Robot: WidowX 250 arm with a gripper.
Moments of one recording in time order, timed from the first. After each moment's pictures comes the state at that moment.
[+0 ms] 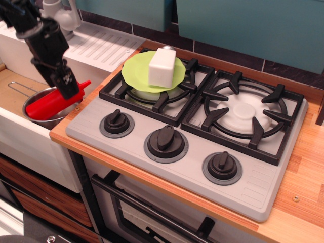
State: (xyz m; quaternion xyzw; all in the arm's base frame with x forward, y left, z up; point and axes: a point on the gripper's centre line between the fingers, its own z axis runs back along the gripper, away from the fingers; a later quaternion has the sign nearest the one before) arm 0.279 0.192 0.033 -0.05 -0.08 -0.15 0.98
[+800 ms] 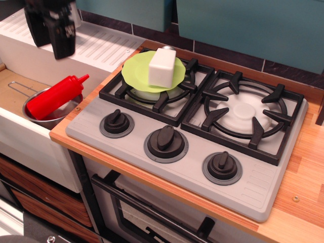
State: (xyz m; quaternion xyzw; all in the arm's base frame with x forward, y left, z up) arm 0.268 0.171 0.115 -0.01 0.05 -0.13 0.99
